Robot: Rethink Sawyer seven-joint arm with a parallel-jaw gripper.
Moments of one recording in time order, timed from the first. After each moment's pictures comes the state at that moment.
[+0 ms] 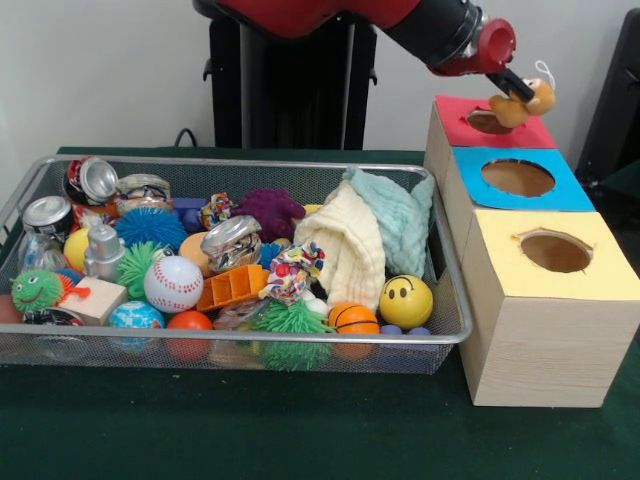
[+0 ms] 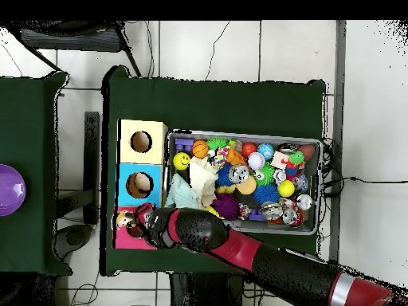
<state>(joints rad) -0.90 -0.41 0.88 2.37 0.27 0.21 2.14</state>
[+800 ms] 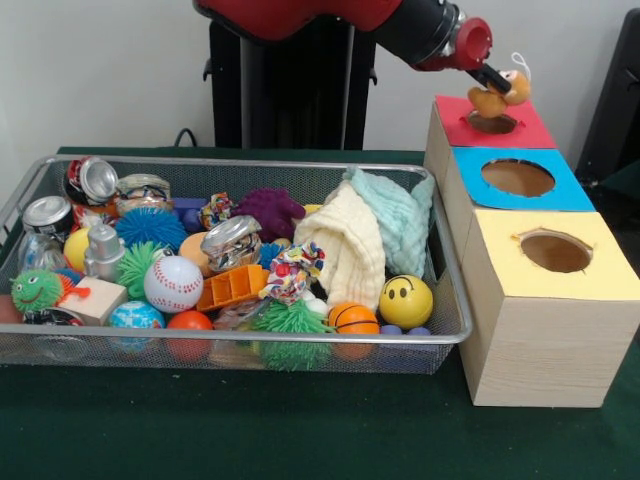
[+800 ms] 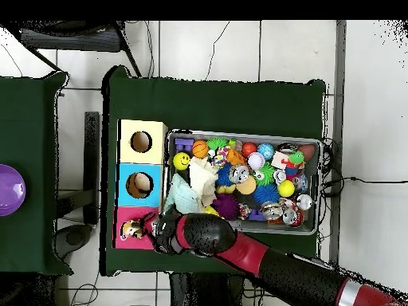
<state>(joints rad) -0.93 -0.40 0.84 2.36 0.22 0.29 2.14</state>
